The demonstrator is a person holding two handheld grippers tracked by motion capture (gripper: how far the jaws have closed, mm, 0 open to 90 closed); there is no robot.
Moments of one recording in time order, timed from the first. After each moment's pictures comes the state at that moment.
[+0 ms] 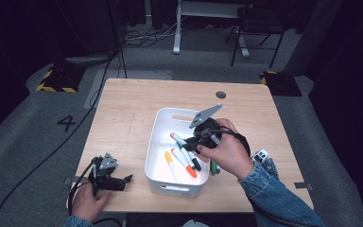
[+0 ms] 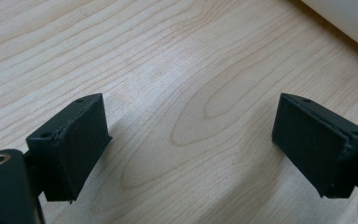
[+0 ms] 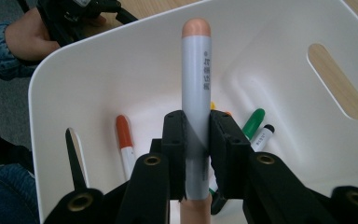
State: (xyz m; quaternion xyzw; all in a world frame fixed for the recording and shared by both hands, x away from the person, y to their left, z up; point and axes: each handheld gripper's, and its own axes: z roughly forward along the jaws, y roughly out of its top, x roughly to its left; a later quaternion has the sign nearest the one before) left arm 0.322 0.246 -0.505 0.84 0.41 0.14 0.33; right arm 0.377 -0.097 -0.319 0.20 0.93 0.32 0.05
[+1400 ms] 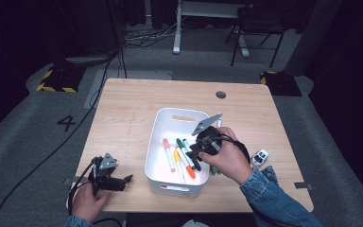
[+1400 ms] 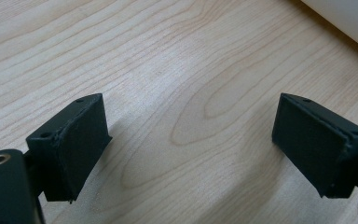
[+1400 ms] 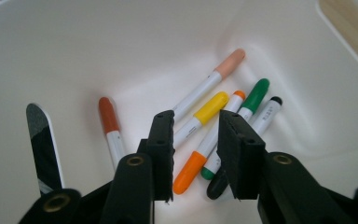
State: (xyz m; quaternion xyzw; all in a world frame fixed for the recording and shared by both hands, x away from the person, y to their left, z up) left arm 0.321 0.246 -0.505 0.84 0.40 0.14 0.33; right arm 0.381 -0.110 -0.354 0.22 0.92 0.31 0.05
